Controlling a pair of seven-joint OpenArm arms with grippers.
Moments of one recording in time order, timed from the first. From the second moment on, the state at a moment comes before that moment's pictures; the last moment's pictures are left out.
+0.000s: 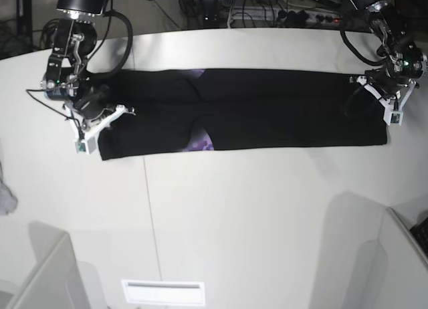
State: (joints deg) left arm 12.0 -14.6 -39.3 91.3 -12.2 -32.3 57.1; right arm -7.7 5.5 14.9 99.1 21.8 11.6 -61.6
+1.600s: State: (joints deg) left arm 9.1 -21.5 -50.7 71.6 -37.7 -39.2 55.6; right arm -9.3 5.3 14.9 99.1 22.0 11.6 -61.7
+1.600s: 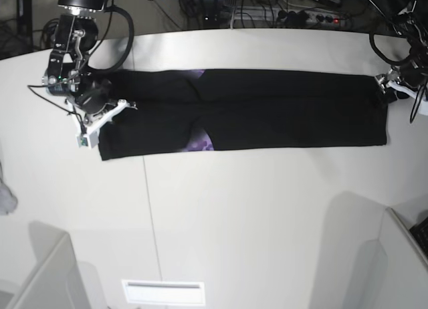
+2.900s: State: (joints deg) left arm 15.5 -19.1 -44.0 93.3 -25.1 -38.8 47.5; right arm -13.2 4.0 15.3 104.6 22.0 19.6 -61.6
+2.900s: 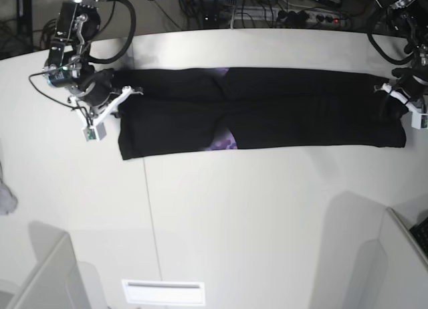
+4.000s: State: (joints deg) left arm 19.8 -5.9 -16.3 109.3 -12.3 -32.0 47.7; right arm -12.9 4.2 15.3 104.6 22.0 19.6 -61.7
